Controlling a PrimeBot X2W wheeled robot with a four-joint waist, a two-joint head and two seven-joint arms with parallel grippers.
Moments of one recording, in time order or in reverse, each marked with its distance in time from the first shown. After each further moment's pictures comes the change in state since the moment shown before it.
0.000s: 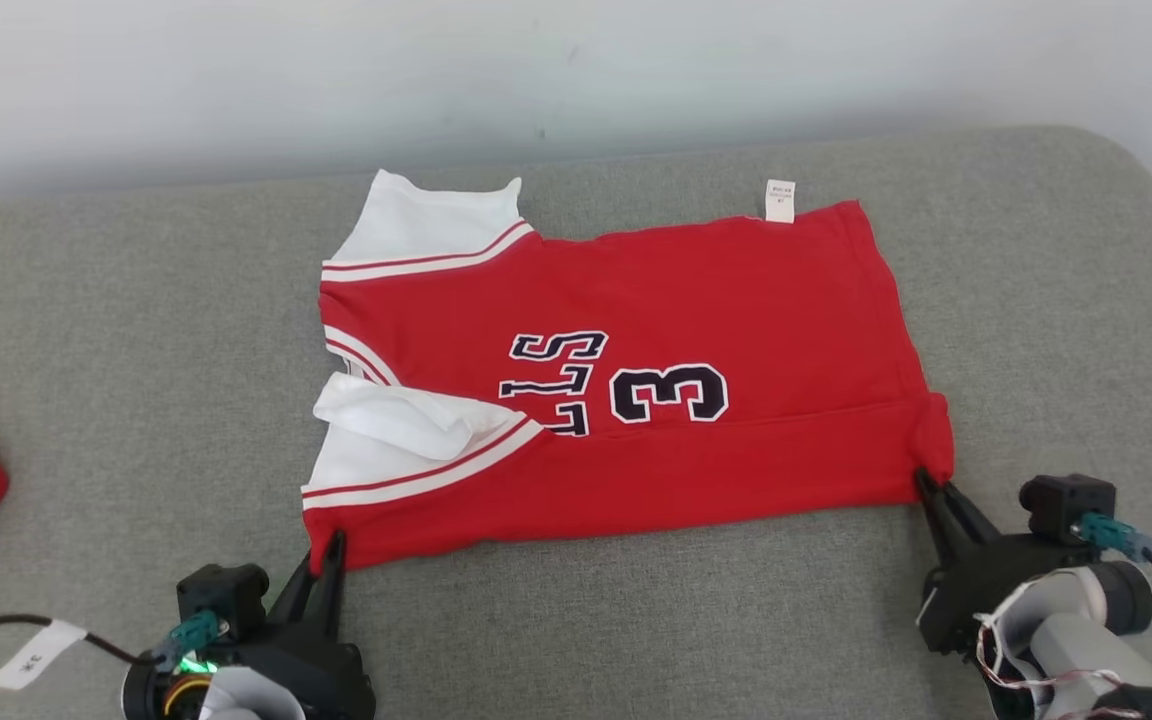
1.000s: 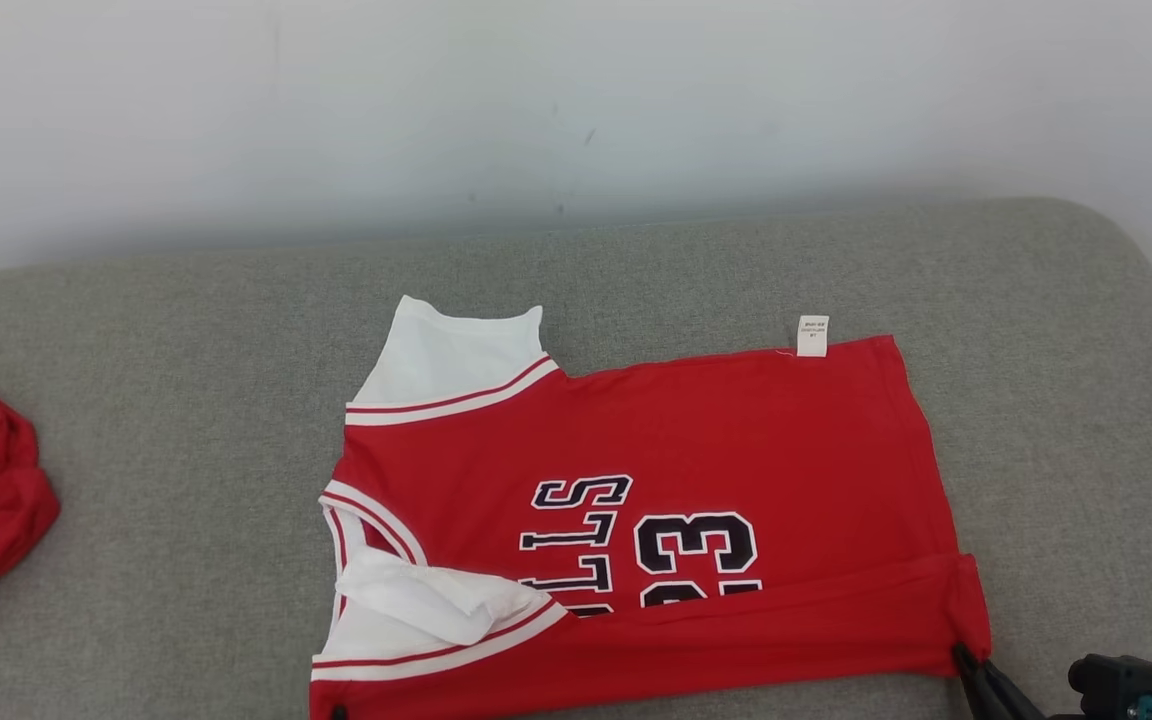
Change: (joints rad) left arm 0.463 0.013 0.062 -0.455 -0.021 0.114 0.065; right arm 0.432 -0.031 -0.202 -0.321 -0.031 0.002 0.098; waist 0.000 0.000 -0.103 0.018
